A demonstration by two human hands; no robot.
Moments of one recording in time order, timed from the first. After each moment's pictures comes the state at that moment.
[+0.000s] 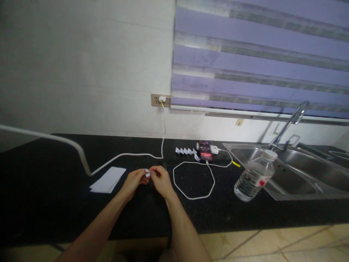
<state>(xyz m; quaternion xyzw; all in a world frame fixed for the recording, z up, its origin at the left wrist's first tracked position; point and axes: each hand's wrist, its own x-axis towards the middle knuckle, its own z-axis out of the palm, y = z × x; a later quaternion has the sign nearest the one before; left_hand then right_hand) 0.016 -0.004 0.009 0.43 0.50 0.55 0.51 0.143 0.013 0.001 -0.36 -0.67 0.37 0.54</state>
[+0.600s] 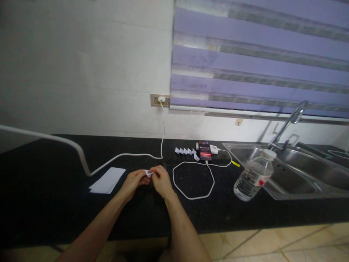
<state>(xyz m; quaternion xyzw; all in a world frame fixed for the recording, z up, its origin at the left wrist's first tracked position) 0.016 -0.006 0.009 0.43 0.49 0.54 0.53 0.145 0.013 -0.002 -0.34 -0.71 0.31 0.53</state>
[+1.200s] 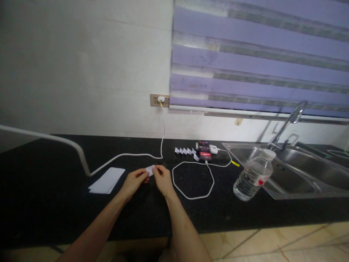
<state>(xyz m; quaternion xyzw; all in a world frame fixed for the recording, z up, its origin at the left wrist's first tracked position) 0.016 -0.006 0.009 0.49 0.53 0.53 0.44 0.145 0.018 0.000 -0.40 -0.62 0.40 0.54</state>
